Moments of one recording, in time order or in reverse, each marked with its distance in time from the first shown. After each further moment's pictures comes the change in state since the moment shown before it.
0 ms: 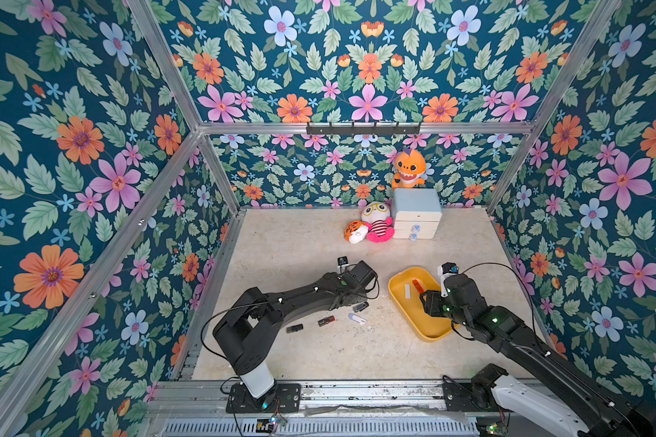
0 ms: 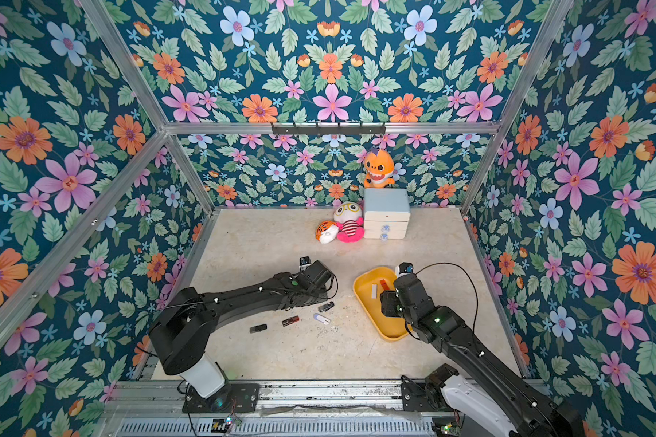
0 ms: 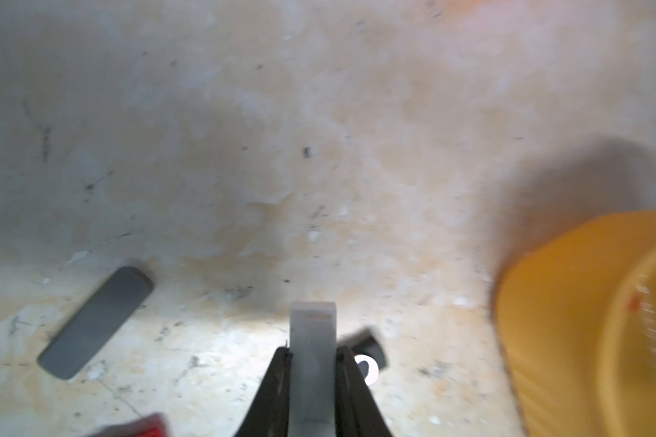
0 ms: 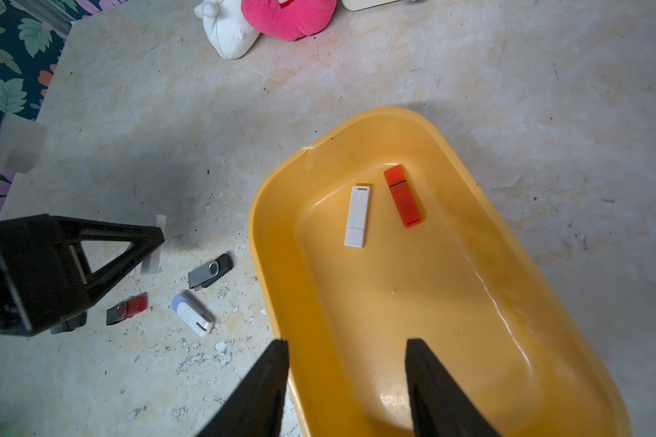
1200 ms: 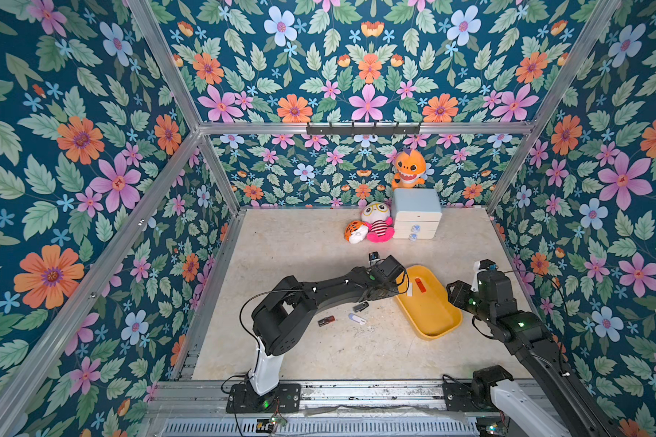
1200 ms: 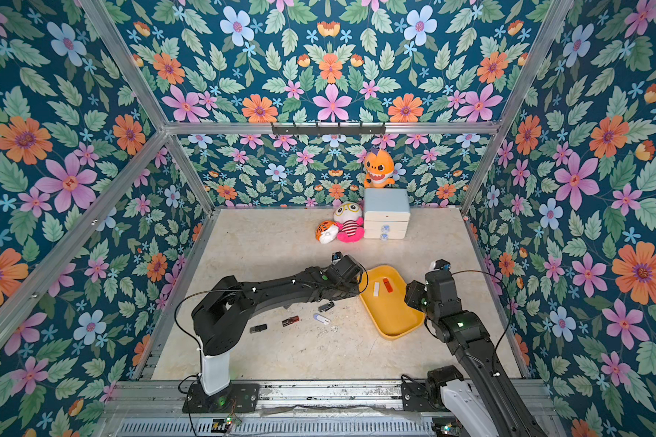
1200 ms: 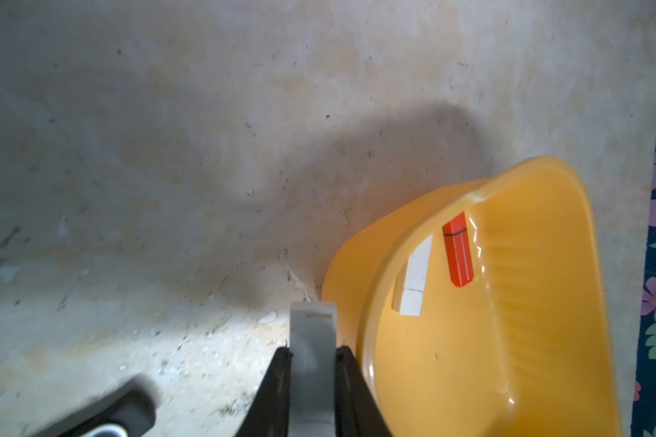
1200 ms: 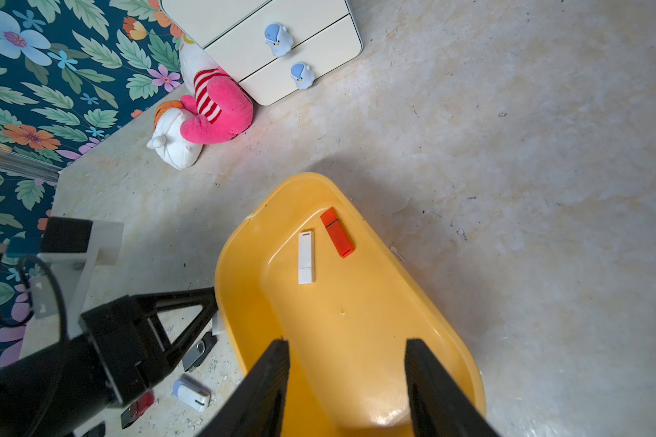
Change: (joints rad) left arm -0.060 0.304 0.302 0.083 0.126 -0.040; right arm -0.307 -0.133 0.032 -0.111 -0.070 0.051
